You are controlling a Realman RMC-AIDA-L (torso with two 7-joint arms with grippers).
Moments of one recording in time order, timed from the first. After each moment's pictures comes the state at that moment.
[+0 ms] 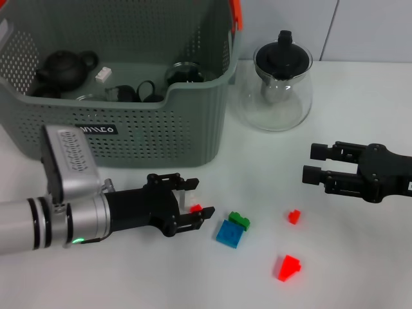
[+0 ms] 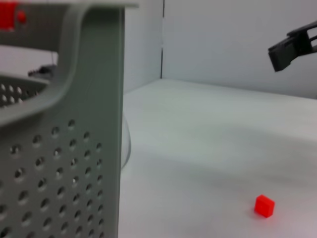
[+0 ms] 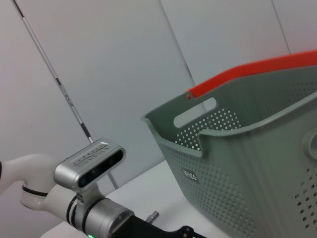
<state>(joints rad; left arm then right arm) -0.52 -2.16 0.75 0.40 1.97 1.25 -0.94 0.48 2.07 -0.61 -0.68 -1.98 -1.74 1.52</state>
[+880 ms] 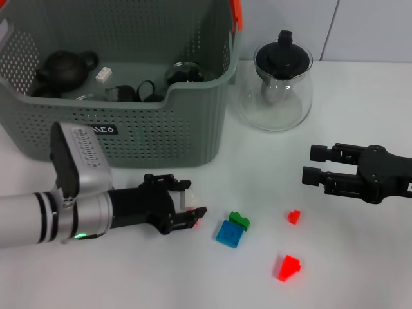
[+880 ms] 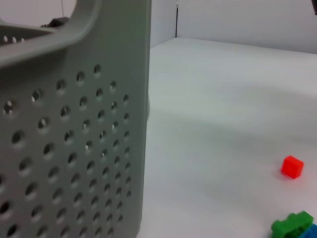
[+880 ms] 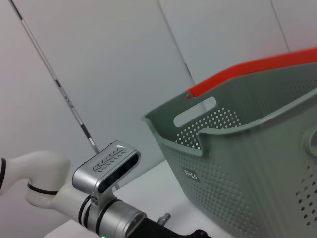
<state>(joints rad) -0.55 -2.16 0.79 0.40 2.00 1.13 -0.98 0.48 2.07 -0.61 -0.67 -1.98 -1.74 1.53</state>
